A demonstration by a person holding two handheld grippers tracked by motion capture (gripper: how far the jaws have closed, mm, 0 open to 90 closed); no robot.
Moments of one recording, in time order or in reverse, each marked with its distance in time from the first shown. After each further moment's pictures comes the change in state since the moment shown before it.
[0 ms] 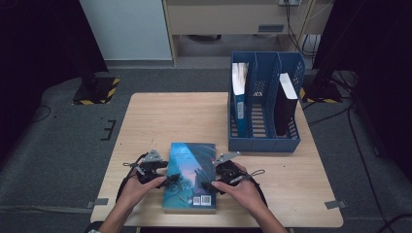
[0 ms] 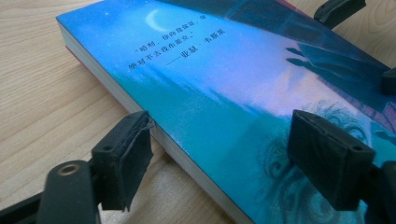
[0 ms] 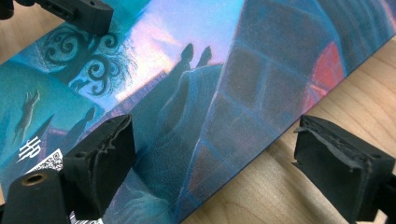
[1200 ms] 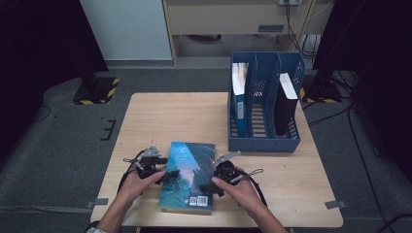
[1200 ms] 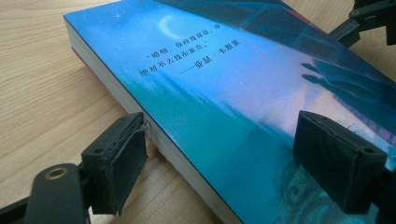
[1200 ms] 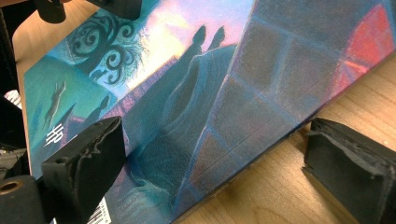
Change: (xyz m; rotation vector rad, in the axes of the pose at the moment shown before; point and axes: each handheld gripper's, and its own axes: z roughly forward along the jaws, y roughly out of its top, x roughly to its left) left arm 0.019 0.003 0.007 -0.021 -0.043 -0.019; right arm -0.007 -0.006 0.012 0.008 0.143 0.084
